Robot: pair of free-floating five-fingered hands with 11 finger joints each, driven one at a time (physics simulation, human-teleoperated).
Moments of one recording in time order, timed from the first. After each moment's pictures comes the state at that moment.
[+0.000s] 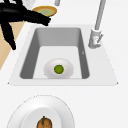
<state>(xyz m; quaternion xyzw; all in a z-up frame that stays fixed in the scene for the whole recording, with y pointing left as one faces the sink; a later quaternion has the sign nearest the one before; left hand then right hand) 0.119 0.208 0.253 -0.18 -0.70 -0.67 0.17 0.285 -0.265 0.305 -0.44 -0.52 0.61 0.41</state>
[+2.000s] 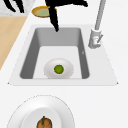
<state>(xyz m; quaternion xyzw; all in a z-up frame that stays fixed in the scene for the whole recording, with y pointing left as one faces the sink) 0.119 0.208 0.253 -0.18 -0.70 -0.67 0.17 0.430 -0.140 0.300 -0.44 -0.56 0.59 0.38</state>
